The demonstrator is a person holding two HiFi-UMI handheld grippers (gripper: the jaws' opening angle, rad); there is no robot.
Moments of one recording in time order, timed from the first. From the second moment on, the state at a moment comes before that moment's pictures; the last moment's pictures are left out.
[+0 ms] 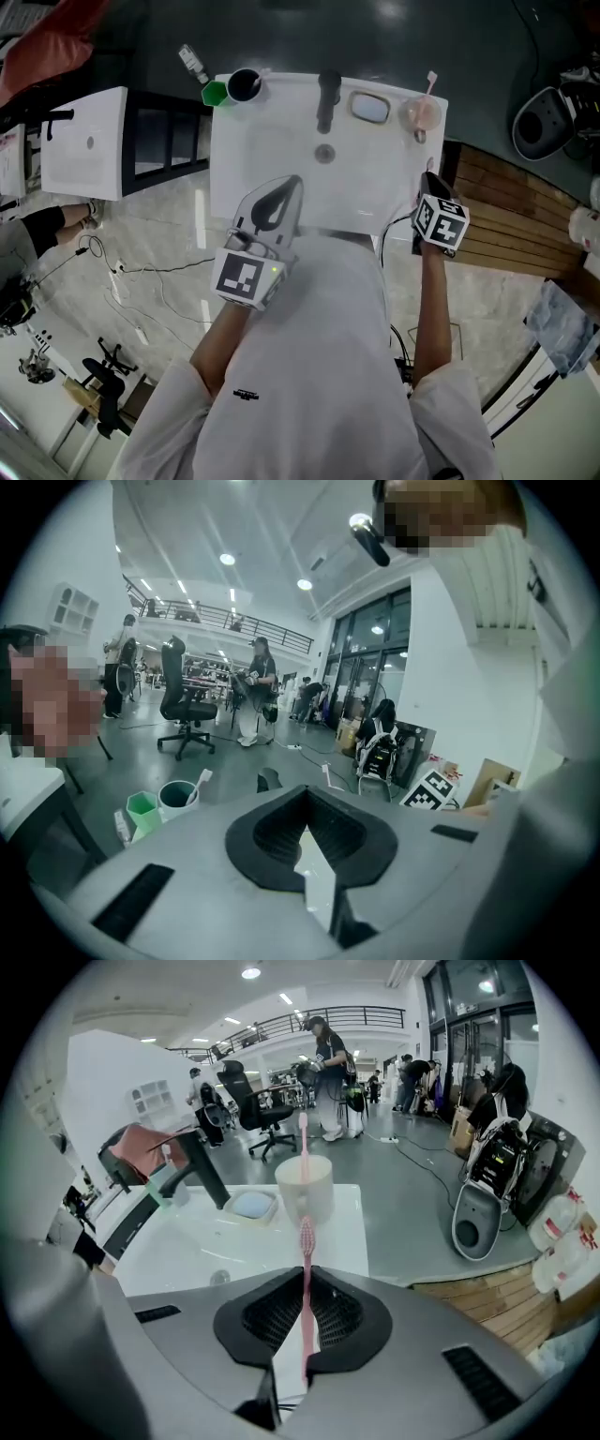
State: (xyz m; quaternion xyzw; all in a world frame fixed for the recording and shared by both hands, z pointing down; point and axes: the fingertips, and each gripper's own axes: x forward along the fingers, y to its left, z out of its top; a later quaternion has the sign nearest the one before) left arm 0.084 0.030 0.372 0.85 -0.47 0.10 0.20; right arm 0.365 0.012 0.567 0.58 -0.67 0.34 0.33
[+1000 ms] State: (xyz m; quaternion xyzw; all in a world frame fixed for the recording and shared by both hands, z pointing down) left arm 0.096 0.024 0.382 0.85 -0.46 0.11 0.22; right arm 0.373 0.007 0.624 0.59 -0.63 0.38 0.33
